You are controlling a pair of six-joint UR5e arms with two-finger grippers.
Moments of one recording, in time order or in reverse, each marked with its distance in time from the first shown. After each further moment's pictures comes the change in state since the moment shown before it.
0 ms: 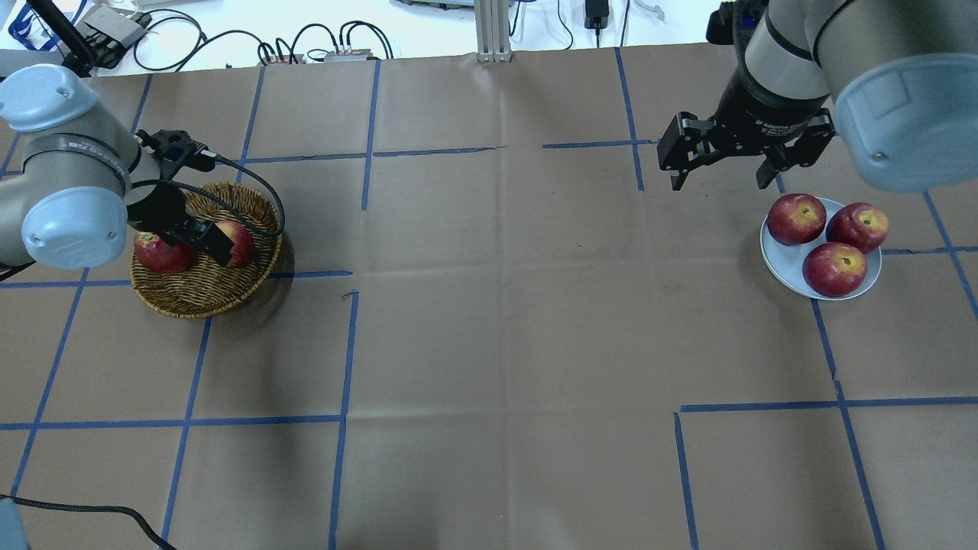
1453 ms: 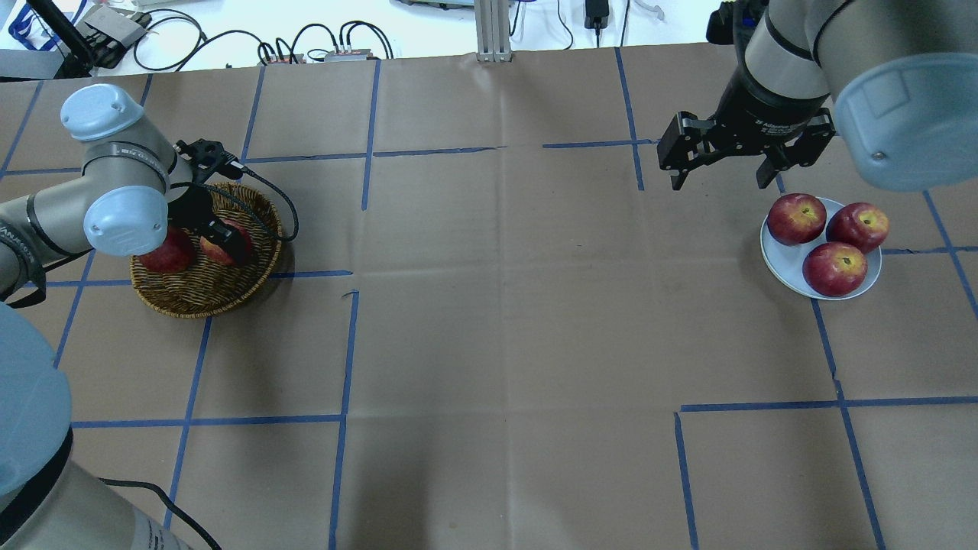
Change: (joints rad) left arm -0.003 -0.182 0.075 0.083 -0.013 0.115; right arm 0.000 0.000 0.000 0.000 0.000 0.000
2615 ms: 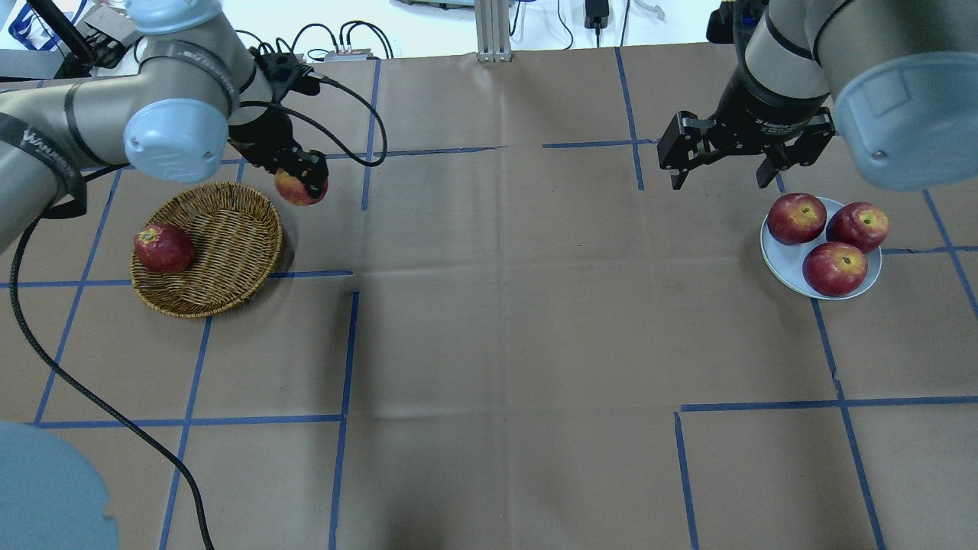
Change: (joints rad) left arm -0.314 0.097 0.205 -0.258 -0.059 -0.455; right arm 0.000 0.000 -0.001 0.000 0.000 0.000
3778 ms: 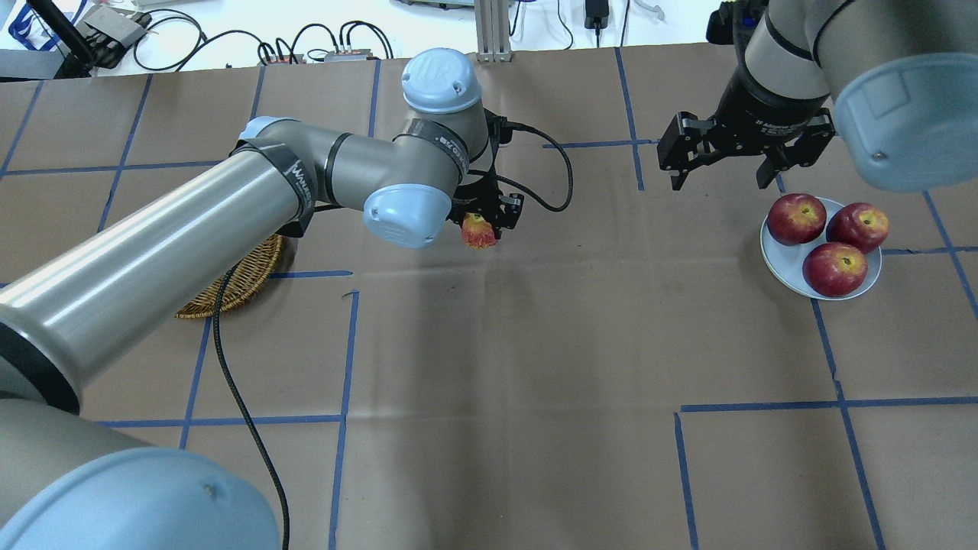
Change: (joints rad) left arm -0.360 -0.180 0.014 0.179 -0.039 -0.524; right arm 0.000 0.000 0.001 0.000 0.000 0.000
